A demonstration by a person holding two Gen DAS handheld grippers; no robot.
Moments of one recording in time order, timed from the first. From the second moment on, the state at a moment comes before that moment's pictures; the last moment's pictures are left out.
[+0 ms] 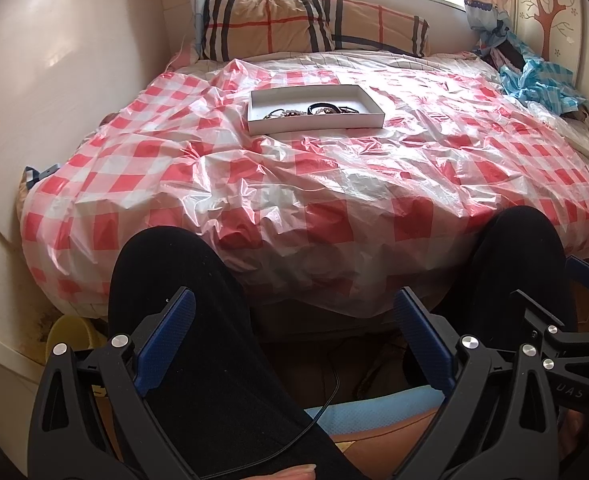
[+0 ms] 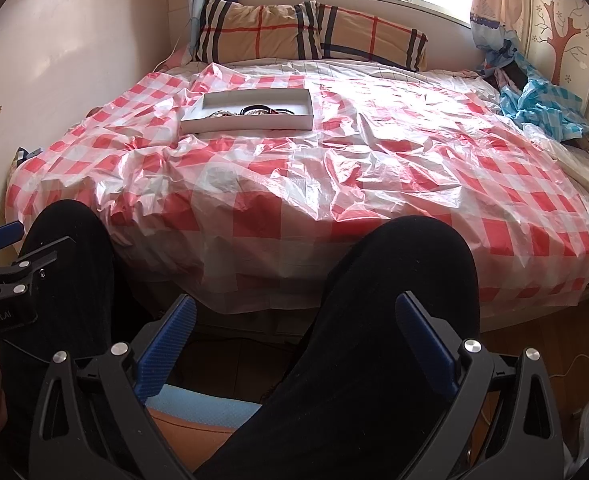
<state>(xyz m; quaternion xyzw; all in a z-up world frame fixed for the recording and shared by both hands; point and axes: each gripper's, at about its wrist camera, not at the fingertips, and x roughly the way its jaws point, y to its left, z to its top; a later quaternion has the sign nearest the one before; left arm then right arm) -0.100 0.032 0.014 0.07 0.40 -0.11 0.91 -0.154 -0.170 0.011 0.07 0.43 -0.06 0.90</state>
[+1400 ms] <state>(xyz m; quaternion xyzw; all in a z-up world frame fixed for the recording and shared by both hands) 0.229 0.052 -0.066 0.04 0.47 0.02 0.88 0.098 -0.242 -0.047 0.05 0.45 -0.11 0.88</state>
